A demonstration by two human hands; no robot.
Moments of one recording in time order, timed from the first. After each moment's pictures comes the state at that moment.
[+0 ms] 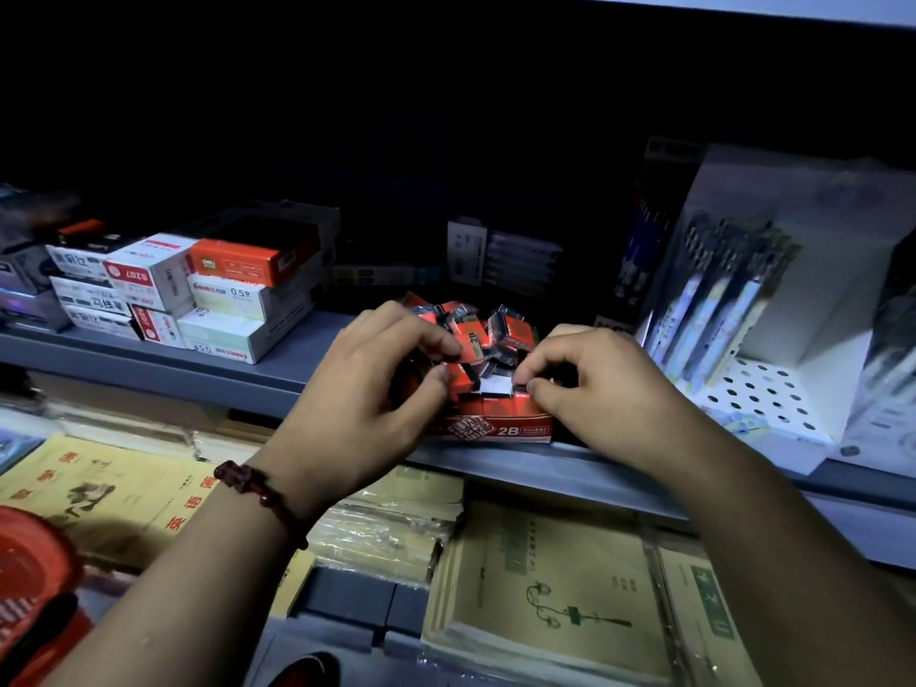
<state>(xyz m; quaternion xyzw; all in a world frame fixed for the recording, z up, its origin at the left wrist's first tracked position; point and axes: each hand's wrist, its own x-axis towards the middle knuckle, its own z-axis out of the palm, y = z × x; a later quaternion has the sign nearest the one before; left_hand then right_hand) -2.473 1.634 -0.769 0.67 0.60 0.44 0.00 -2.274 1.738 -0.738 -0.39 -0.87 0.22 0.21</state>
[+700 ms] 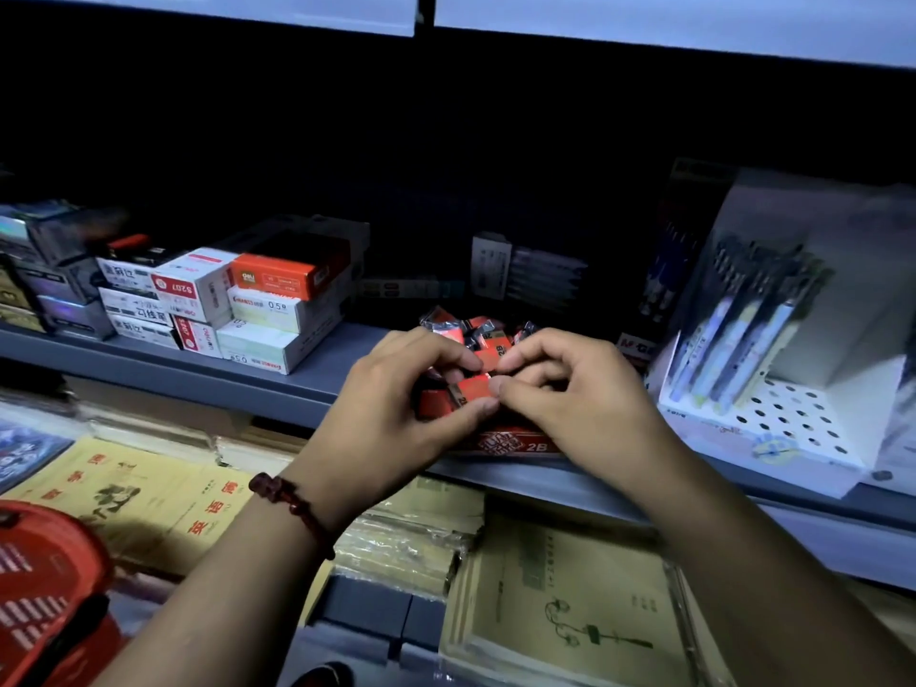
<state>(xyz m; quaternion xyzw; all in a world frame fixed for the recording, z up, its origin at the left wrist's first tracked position) -2.479 1.629 -0.771 0.65 0.59 0.48 0.03 -2.308 1.717 -0.743 -0.35 -0.78 0.41 0.32</state>
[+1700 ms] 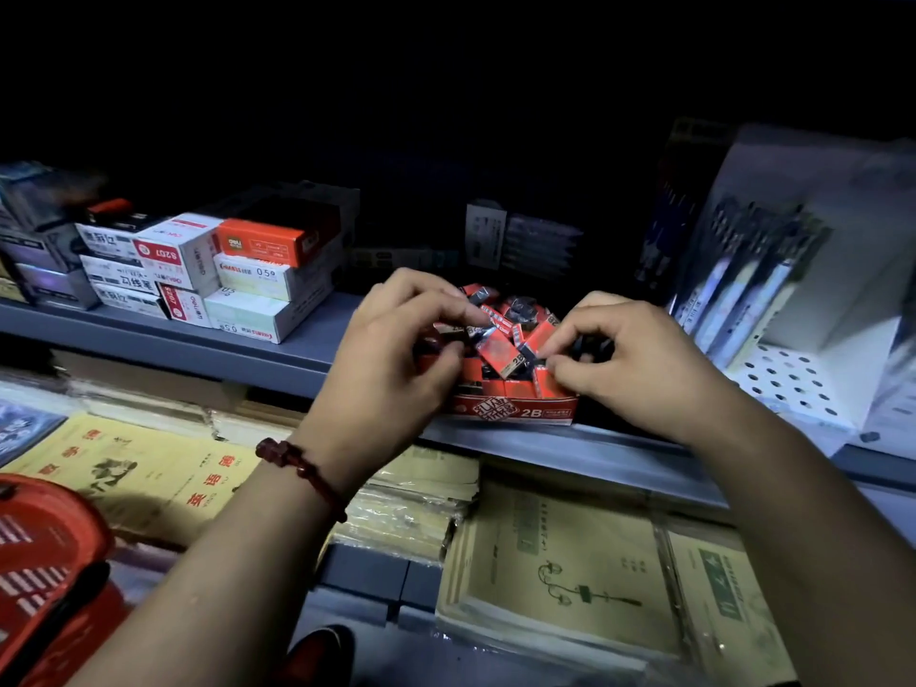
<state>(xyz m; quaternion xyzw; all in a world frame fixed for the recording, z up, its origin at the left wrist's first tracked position) -2.471 1.635 -0.770 0.62 0.60 0.51 0.02 -2.271 1.747 -0.736 -0.34 -0.87 0.25 0.26</state>
